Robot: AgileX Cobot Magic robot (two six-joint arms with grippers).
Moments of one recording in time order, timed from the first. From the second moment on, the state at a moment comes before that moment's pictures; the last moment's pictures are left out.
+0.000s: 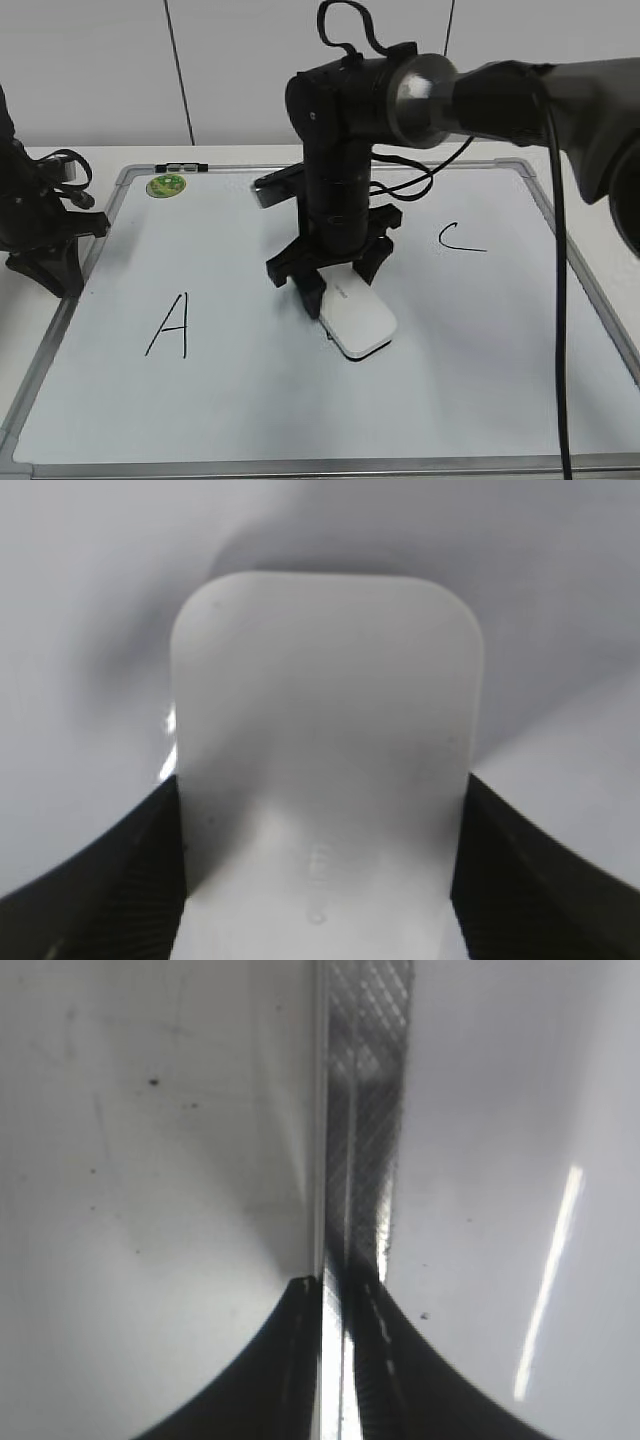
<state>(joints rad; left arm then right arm) -0.02 2.15 -1.47 -0.20 0.99 0.01 0.62 2.31 -1.90 -0.01 1.24 0.04</state>
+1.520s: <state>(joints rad) -0.02 2.15 -1.47 -0.19 0.99 0.01 0.59 2.34 -1.96 0.03 1.24 0.07</state>
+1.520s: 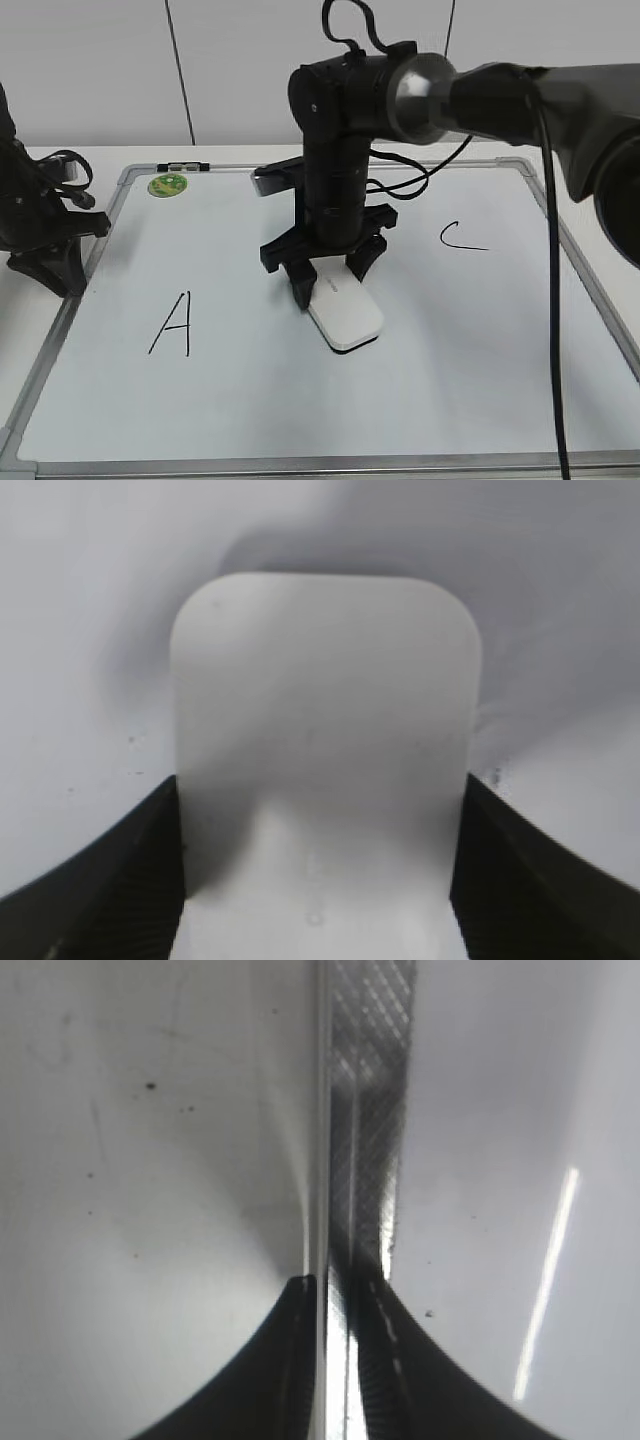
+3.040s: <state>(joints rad) -0.02 2.15 -1.47 -0.18 0.99 0.01 0.18 2.05 -1.66 -0.12 1.22 0.14</state>
